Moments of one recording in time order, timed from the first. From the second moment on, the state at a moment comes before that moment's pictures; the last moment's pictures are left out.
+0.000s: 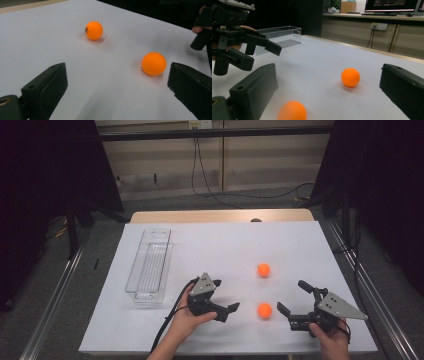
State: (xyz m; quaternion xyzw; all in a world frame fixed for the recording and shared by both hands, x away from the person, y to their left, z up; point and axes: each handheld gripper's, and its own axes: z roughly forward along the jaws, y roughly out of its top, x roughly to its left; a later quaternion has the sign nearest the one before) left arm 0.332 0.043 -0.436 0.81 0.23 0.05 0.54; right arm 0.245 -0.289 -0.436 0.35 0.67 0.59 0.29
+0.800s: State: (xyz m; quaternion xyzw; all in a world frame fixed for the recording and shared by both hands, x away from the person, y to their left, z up) left arm 0.329 0.020 -0.437 0.83 0.20 0.03 0.52; right arm 0.245 -0.291 -0.437 0.36 0.67 0.58 0.29
